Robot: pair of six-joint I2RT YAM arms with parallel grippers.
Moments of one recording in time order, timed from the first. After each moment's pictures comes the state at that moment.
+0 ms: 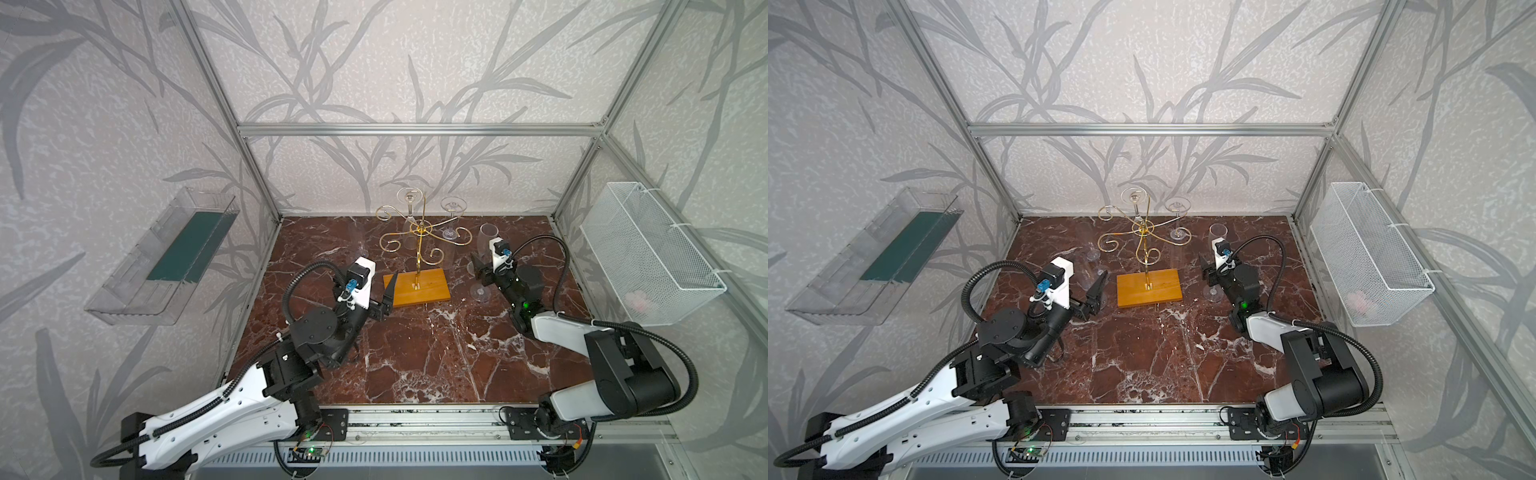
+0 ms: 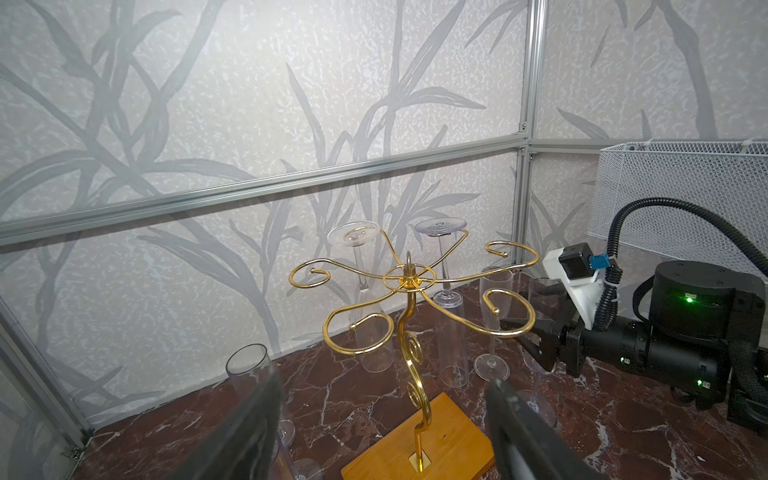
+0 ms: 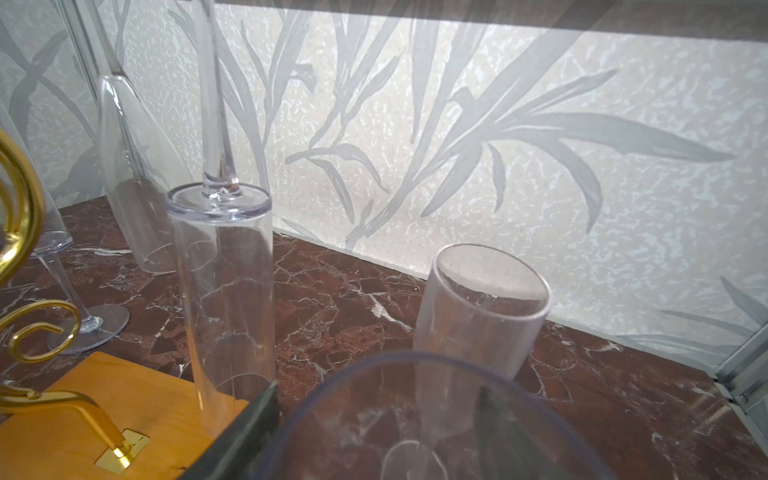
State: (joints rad) left arm -1.06 0.73 0.82 0.02 -0.65 0.15; right arm 0.26 1.46 0.53 0.88 -0.09 -0.10
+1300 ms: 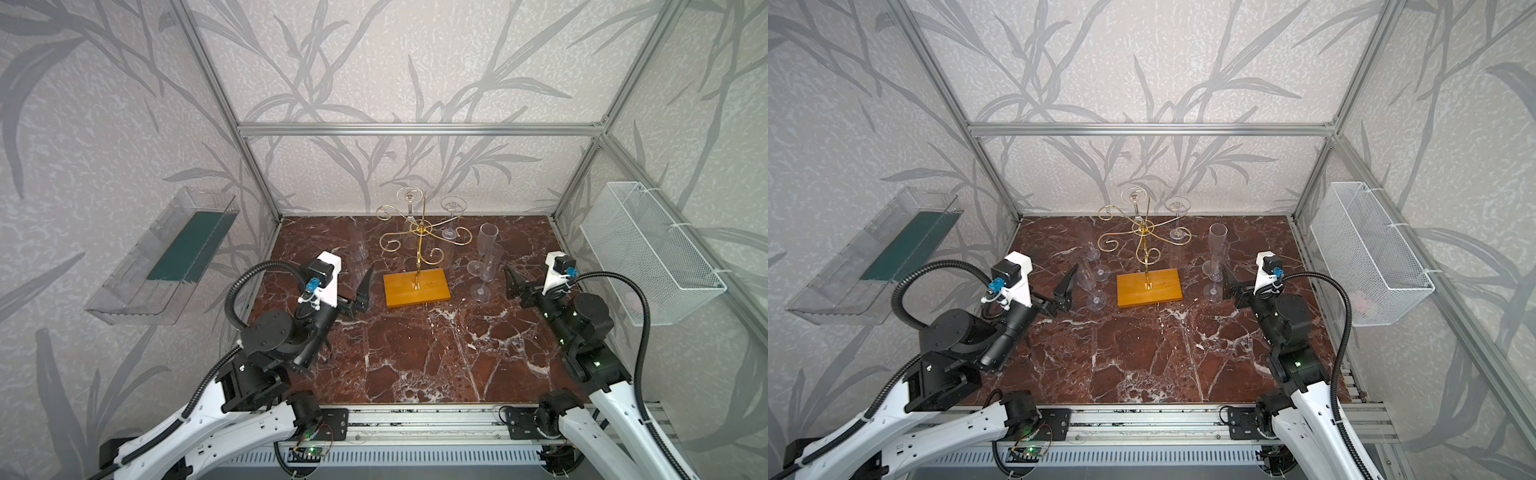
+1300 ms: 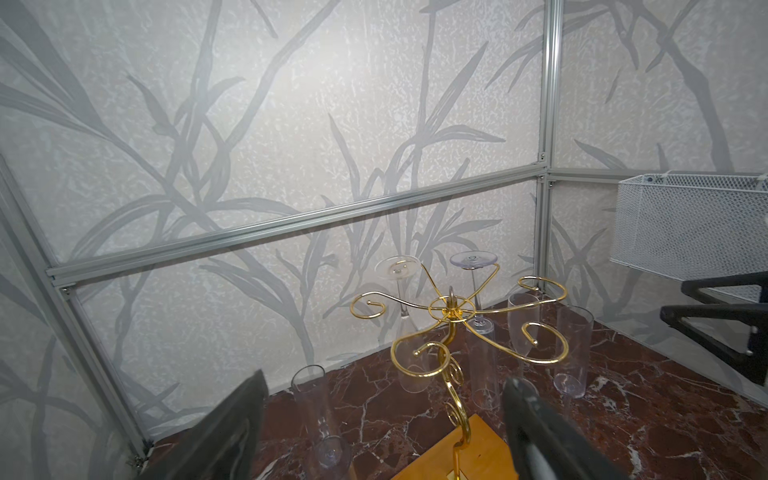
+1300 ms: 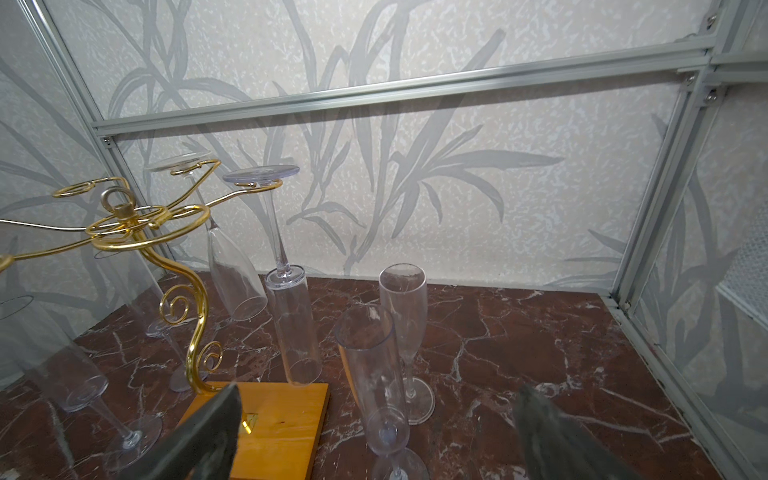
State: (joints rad) left arm -0.96 0.66 1.00 -0.18 -0.59 0.23; right arm 0.25 0.57 0.58 -0.04 0.00 0.15
